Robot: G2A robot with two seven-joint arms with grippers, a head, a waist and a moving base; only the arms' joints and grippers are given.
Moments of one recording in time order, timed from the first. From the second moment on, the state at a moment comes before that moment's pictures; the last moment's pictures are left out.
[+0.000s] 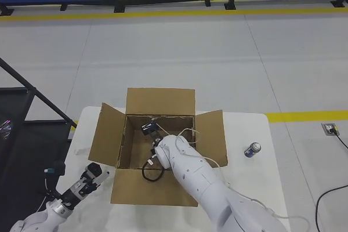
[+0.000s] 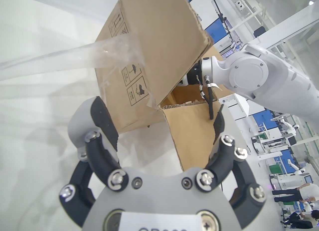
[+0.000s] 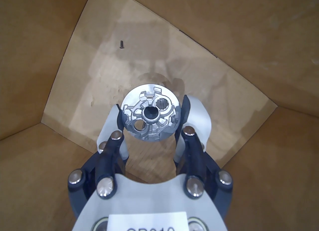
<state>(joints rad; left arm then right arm) 1.49 -1.08 -1.75 -1.56 0.27 -0.73 -0.45 -0.17 -1.98 0.52 -0.16 -0.81 0.06 0.58</state>
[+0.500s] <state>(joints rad) 1.49 -1.07 -1.76 -1.55 0.26 -0.73 -0.44 -0.13 -1.97 0.55 -0.18 -0.80 -0.06 0.57</state>
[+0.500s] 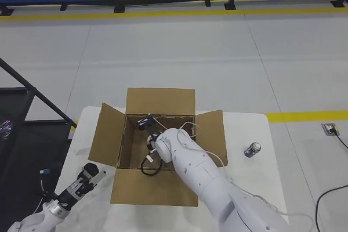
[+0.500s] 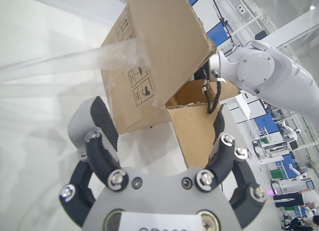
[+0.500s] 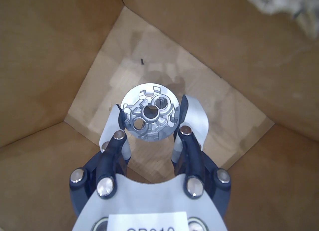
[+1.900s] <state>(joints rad) 1.47 -1.04 -1.79 -1.60 0.23 -0.71 -0.44 -1.01 -1.54 1.20 -2.07 -1.50 0.10 1.11</state>
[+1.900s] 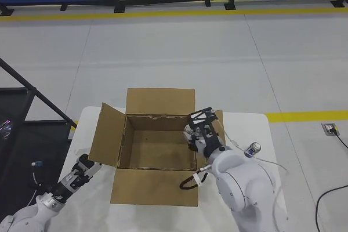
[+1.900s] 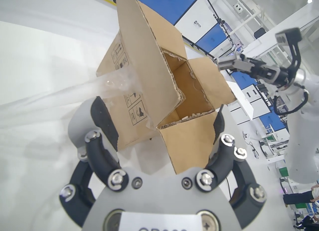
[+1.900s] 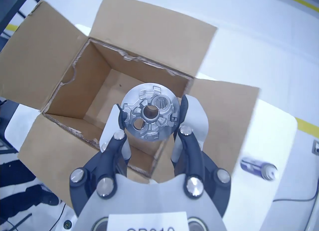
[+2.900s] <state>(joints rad) 1.48 -1.03 -1.86 -1.62 0.12 -0.72 -0.42 -1.23 -1.49 1.61 -1.72 -1.43 0.11 1.05</state>
